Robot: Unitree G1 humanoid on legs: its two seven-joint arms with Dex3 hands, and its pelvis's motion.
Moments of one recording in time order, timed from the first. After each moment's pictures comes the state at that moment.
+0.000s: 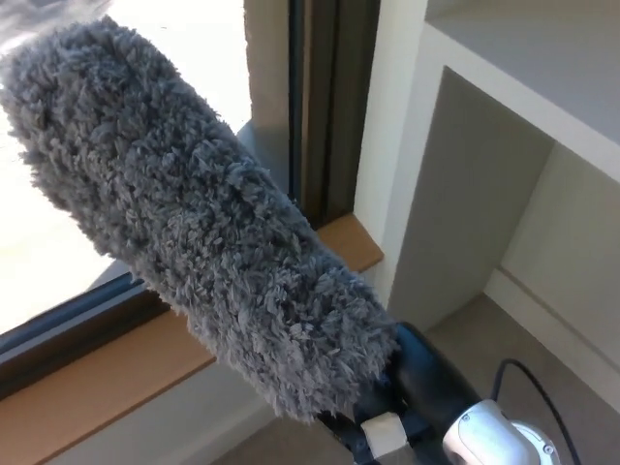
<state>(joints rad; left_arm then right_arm) 0.20 0.19 0.34 1.11 -0.12 -0.55 0.18 -0.06 -0.17 0.49 -0.25 -0.22 0.40 0.15</state>
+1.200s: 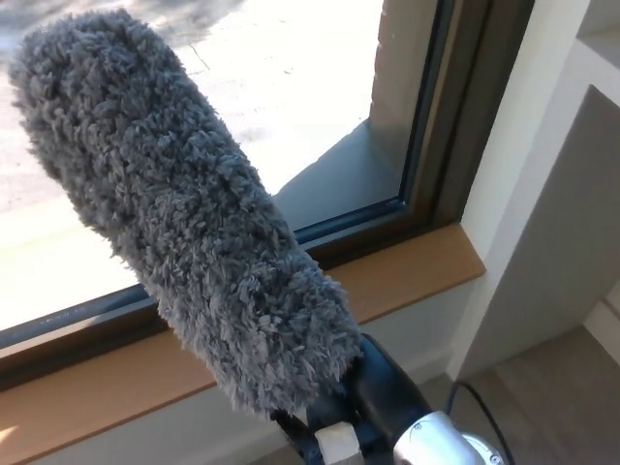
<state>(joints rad) 0.19 0.18 0.33 1.14 -0.12 -0.55 0.18 -0.05 -0.01 0.49 -0.16 -0.23 0.39 0.11</state>
